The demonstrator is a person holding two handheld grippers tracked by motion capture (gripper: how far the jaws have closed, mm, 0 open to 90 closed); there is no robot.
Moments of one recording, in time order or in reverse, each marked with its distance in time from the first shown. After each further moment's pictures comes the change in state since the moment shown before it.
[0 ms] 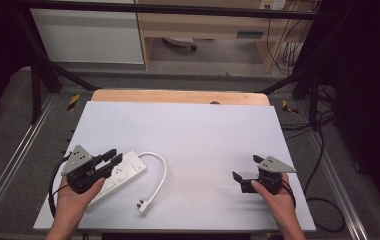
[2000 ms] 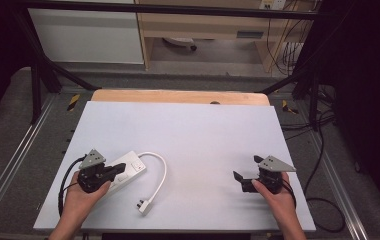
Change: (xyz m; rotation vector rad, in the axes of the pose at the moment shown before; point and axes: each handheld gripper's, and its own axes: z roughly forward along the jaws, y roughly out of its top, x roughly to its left) left arm 0.011 -0.030 0.029 0.266 -0.051 -0.031; right arm -0.004 -0.002 0.002 0.020 -0.007 0.011
